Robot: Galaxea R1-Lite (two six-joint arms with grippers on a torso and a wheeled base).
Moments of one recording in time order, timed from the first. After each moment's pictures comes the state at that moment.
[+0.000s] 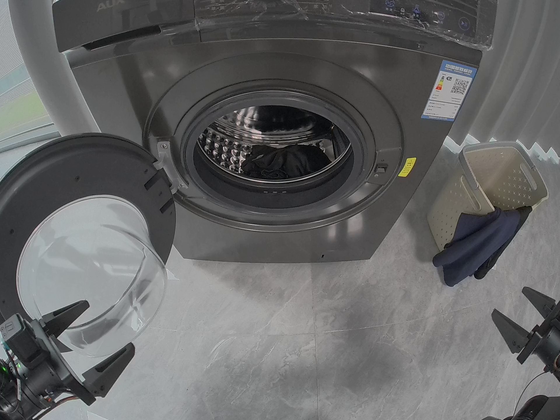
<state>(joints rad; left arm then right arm) -0.57 0.81 -0.02 -0.73 0.07 -0.06 0.29 0.75 -0.02 -0.62 -0.03 0.07</state>
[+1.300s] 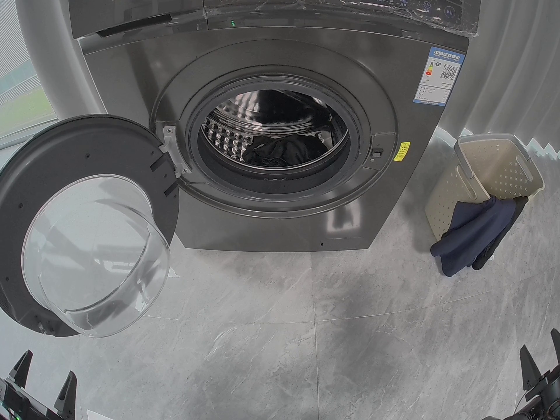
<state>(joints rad) -0.01 0.04 -0.02 0.02 0.03 -0.02 0.01 0.05 -0.02 -0.02 -0.04 0.05</state>
